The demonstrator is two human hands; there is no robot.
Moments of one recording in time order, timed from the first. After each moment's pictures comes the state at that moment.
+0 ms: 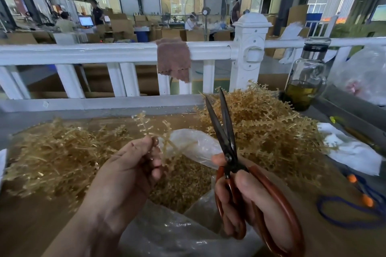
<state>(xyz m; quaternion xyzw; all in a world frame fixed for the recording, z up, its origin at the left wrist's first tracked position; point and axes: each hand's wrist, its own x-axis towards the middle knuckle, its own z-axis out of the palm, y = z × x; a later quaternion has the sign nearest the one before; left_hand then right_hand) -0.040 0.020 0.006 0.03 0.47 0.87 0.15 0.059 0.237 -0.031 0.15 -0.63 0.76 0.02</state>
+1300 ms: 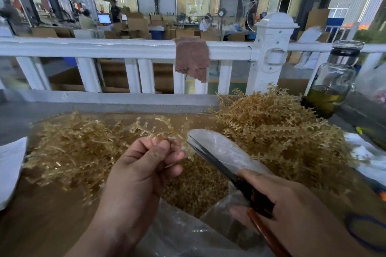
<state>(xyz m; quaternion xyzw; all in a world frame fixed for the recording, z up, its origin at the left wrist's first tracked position) -0.028 0.021 0.001 0.08 0.46 0.88 0.05 0.064 0.235 0.010 0.02 -0.97 0.24 0.08</state>
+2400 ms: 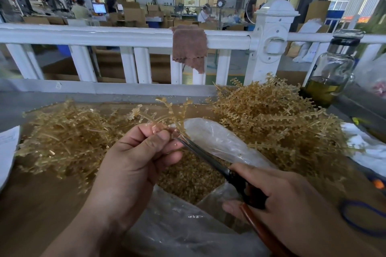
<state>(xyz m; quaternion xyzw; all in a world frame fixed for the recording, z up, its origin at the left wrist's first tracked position) -0.027 0.012 0.000 0.10 0.48 0.87 0.06 0.070 0.227 0.013 0.06 -0.97 0.22 0.07</state>
